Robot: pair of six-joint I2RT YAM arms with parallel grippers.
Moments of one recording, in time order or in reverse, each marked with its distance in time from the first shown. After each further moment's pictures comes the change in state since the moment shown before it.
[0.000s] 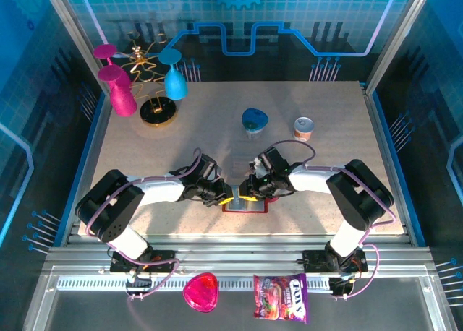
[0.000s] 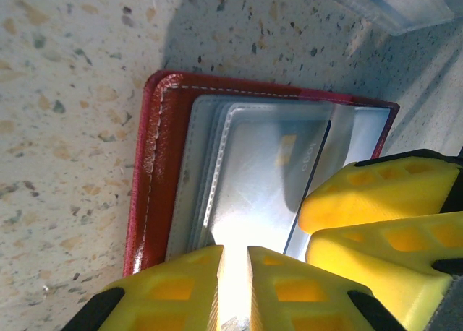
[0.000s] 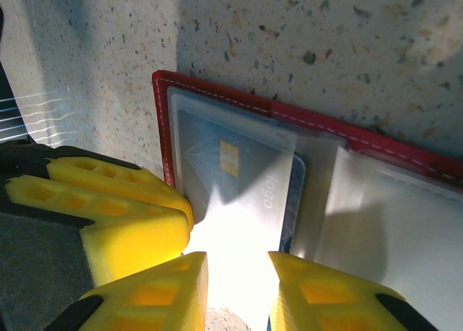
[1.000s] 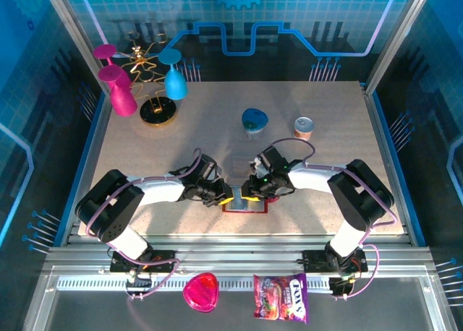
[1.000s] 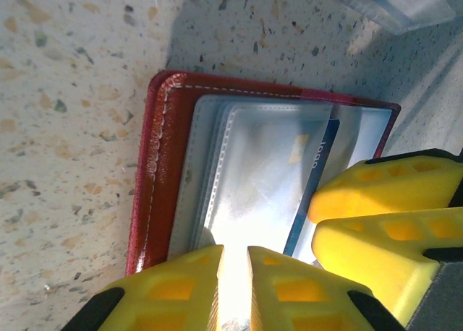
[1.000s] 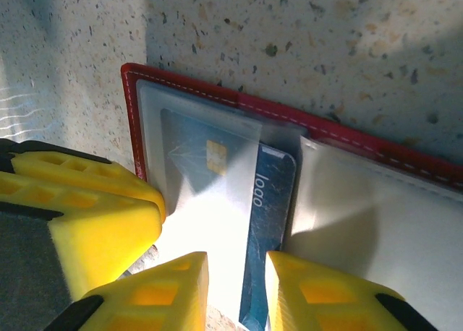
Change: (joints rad) left arm 0.000 0.000 0.000 -0.002 0.000 0.000; right arm 0.001 -0.008 0.039 -0.125 0.056 -0.064
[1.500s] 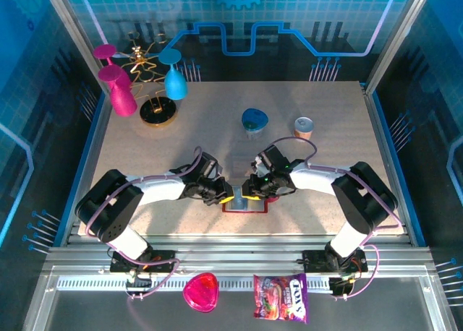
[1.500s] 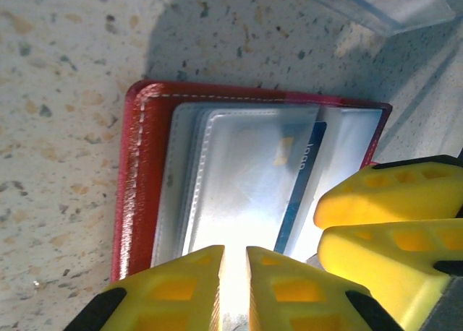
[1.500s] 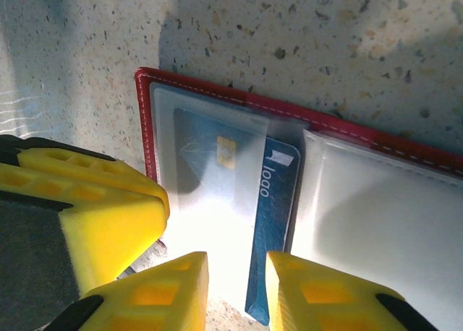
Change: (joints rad) left arm 0.000 -0.001 0.037 -0.047 -0.001 0.009; right arm 0.000 -0.030 0.000 -0.014 0.011 0.000
